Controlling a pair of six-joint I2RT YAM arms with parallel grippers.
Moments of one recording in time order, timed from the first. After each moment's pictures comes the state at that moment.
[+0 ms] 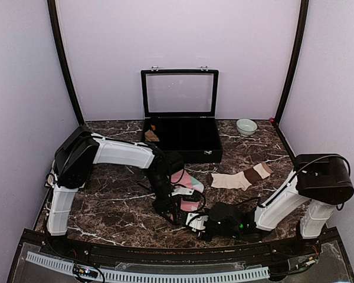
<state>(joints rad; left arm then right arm) -0.90 2.20 1.56 -0.99 0.74 0.82 1.33 1.79 0.47 0.74 0.19 -0.31</state>
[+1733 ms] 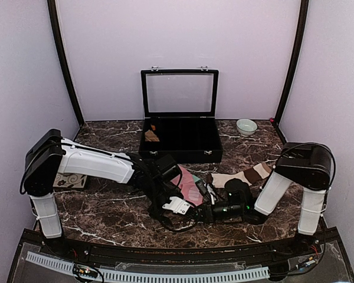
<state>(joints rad) -1.03 1.88 1.22 -0.58 0.38 1.03 0.97 1.95 0.42 1.06 -0.51 0.66</state>
